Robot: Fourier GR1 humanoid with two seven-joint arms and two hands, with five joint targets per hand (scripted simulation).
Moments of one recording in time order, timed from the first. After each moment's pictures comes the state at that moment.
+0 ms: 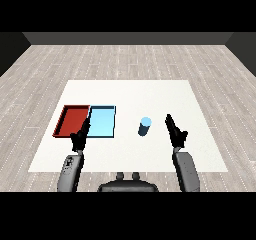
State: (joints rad) left arm 0.02 0.07 -0.01 -1.54 -0.02 0.03 0.02; right arm -0.02 -0.09 0.02 -1.57 0.00 0.00 0.01
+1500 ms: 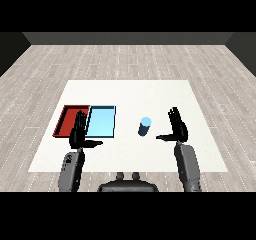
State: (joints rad) left arm -0.03 0.03 0.05 -1.56 0.12 -0.08 -0.43; right arm -0.15 -0.10 -0.13 -1.40 -0.20 0.20 -0.29
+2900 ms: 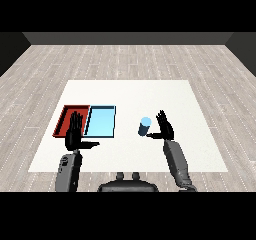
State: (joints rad) left arm 0.01 0.04 0.07 -1.61 0.17 -0.09 -0.41; right arm -0.28 -0.03 -0.10 -1.06 -0.21 0.15 -0.34
